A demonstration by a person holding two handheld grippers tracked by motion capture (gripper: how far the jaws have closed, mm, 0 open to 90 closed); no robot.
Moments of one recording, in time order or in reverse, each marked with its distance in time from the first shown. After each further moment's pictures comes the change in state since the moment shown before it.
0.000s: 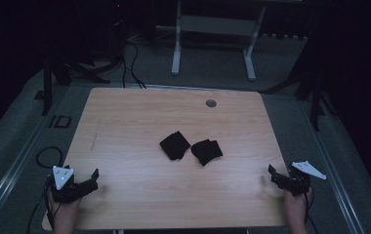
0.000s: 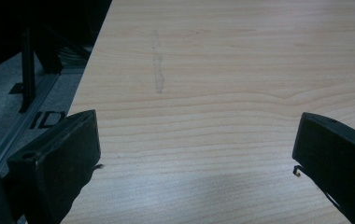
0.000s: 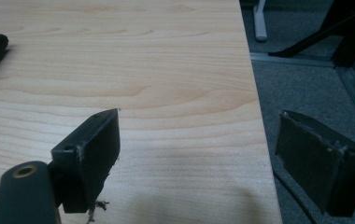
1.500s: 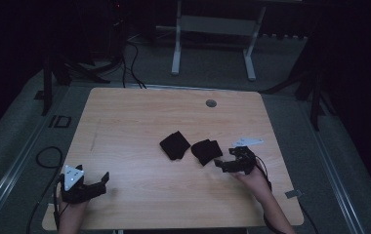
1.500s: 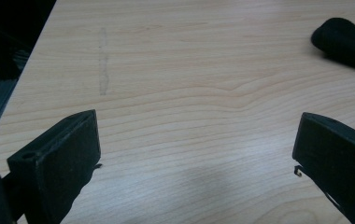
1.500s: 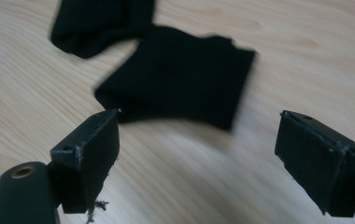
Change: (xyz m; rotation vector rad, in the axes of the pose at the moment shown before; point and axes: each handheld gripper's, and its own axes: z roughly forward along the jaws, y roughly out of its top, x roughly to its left) left arm -0.020 0.002 0.002 0.018 -0.134 0.053; right arm 0.142 0.067 0.066 0.250 0.499 -0.254
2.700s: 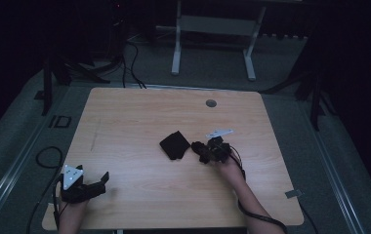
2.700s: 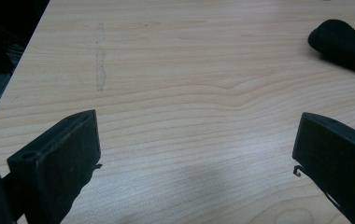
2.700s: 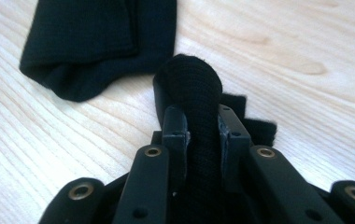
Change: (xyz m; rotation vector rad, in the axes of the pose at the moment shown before) left arm 0.002 0.000 0.000 0.005 -0.015 -0.029; right arm 0.028 0.040 0.066 0.080 -0.058 -0.058
